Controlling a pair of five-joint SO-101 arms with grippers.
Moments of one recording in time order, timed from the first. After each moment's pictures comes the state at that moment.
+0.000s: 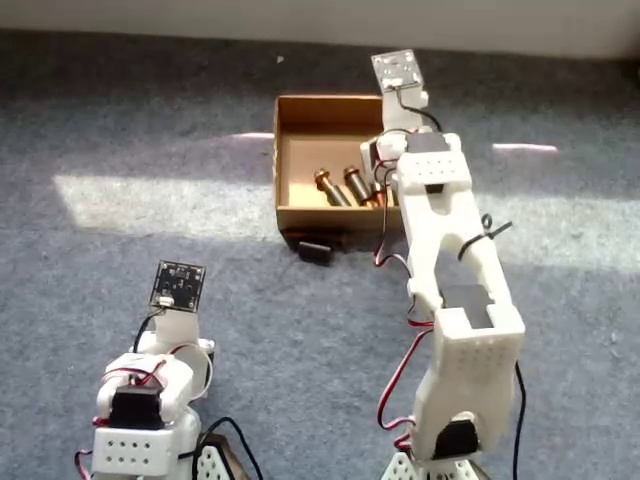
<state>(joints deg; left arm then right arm) -3.6 -102.9 96.0 77.0 -0.3 -11.8 26.0 -14.3 51.5 9.9</state>
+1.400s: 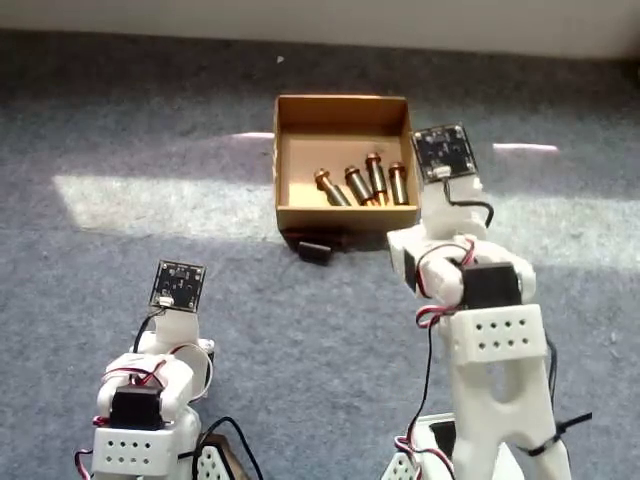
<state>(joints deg) -3.6 -102.9 96.0 77.0 -0.3 -12.0 -44.9 36.6 65.5 9.9</state>
